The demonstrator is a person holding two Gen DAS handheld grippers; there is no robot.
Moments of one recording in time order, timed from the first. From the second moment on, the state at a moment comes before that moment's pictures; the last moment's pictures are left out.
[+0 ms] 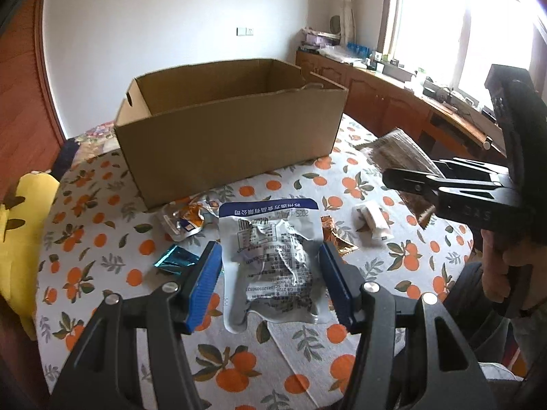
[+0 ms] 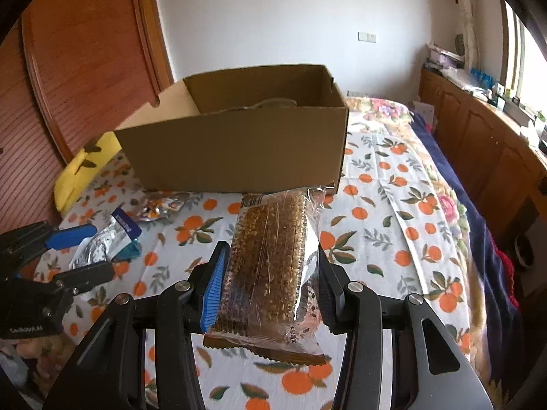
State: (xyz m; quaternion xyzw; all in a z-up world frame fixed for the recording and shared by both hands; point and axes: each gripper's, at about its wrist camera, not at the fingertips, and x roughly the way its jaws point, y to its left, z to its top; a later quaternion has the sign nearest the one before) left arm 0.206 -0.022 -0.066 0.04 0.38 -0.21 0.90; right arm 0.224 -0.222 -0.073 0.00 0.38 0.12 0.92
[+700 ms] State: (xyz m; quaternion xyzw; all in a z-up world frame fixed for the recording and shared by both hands) left arm 0.166 -0.014 -0.022 0.03 0.32 -0.18 0.93; right arm 0.172 -0.232 -0.038 0.01 0.33 0.13 0.93
